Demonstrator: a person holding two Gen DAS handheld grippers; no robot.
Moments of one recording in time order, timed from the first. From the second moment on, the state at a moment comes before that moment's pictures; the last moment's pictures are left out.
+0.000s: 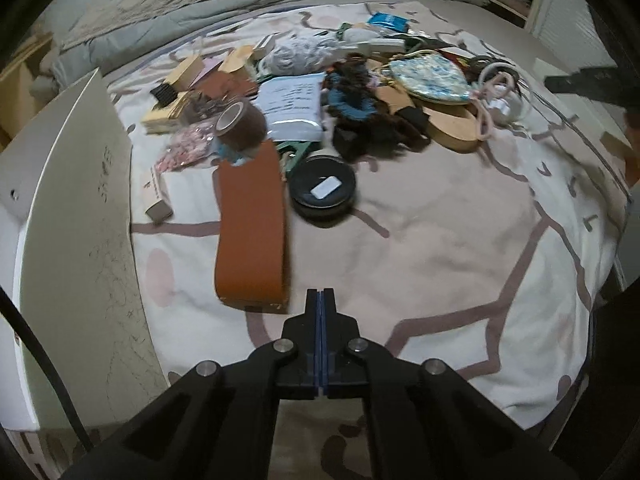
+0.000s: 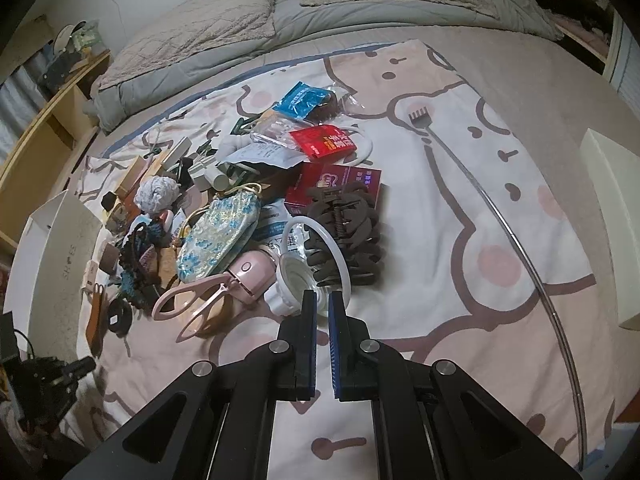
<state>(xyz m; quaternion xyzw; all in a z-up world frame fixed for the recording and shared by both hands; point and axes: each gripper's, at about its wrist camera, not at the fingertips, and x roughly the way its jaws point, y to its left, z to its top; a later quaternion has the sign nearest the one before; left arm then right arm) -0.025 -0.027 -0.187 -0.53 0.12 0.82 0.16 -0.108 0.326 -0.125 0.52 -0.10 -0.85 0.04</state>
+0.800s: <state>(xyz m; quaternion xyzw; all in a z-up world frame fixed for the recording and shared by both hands) -0.064 -0.040 -0.203 -0.53 0.11 0.83 0.08 -0.127 0.347 -0.160 0.54 -0.12 -0.84 0.00</state>
